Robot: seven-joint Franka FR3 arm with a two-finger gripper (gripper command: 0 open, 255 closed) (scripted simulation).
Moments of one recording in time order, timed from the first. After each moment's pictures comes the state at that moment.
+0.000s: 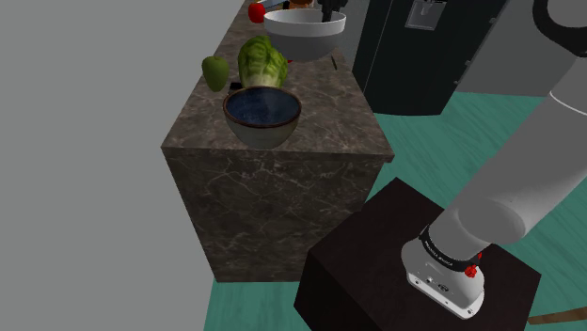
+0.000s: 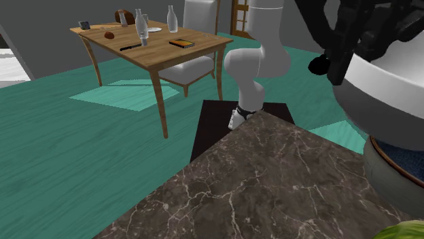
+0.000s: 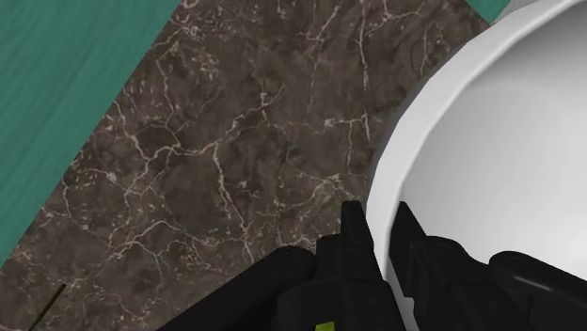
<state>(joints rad) 0.03 0.02 -0.08 -1.39 0.12 1.33 -0.02</state>
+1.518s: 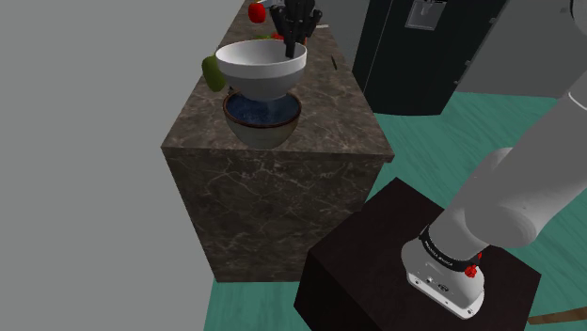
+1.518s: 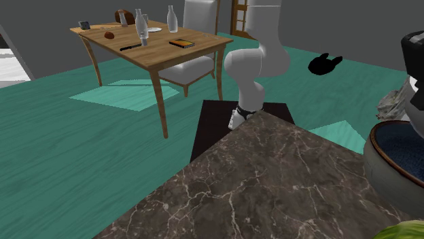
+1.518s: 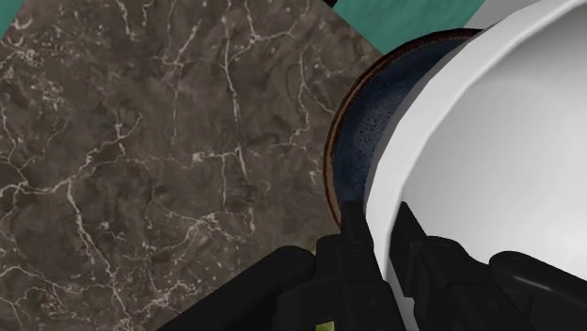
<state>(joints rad) 0.16 -0.08 0.06 -1.63 0.13 1.51 0.23</state>
